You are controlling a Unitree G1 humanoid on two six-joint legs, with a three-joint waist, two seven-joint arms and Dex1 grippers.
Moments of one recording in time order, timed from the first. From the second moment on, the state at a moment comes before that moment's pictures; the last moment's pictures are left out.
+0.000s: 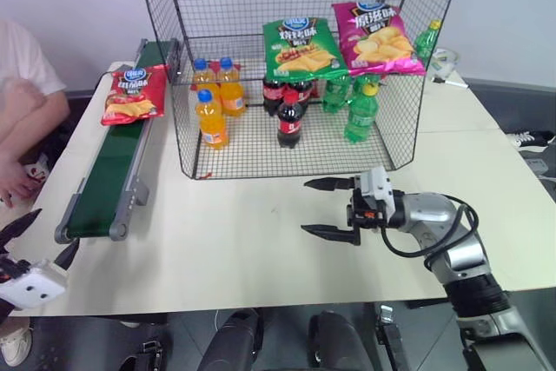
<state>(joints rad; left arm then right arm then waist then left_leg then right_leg) 0.44 0.81 0.64 0.34 0.49 -0.90 -0.12 -0.32 -0.51 0.12 -0.01 0.43 0.08 1.21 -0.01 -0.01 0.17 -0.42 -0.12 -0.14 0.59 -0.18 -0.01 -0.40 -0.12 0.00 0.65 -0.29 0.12</state>
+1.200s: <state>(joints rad) 0.42 0.90 0.48 0.37 0.56 -0.84 0.10 -0.30 -0.51 0.14 -0.03 0.42 0.09 1.24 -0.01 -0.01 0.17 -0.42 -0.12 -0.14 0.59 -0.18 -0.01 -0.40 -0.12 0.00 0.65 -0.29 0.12</state>
